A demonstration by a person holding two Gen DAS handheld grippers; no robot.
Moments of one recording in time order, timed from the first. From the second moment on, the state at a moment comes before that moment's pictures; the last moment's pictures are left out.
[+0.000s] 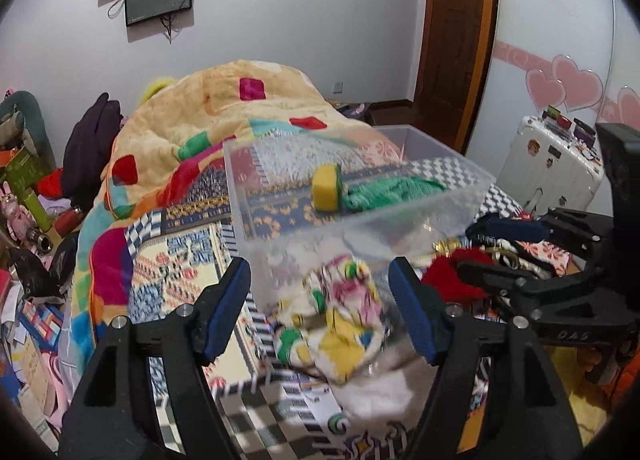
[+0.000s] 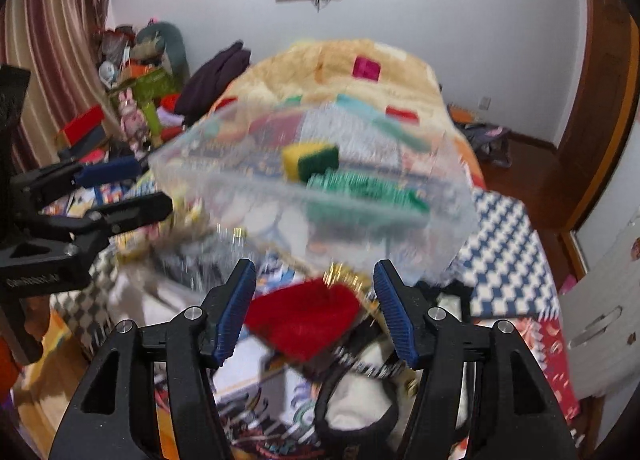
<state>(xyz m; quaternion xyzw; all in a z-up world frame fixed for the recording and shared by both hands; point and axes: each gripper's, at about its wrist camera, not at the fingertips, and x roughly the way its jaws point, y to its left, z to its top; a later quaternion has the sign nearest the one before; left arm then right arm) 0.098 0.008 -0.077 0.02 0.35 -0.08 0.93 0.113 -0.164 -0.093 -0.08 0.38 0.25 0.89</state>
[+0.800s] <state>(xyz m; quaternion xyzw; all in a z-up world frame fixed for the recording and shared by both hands) 0.089 0.016 -0.097 -0.01 0.37 -0.11 0.92 0.120 -0.152 -0.120 -0.11 0.42 0.26 0.86</state>
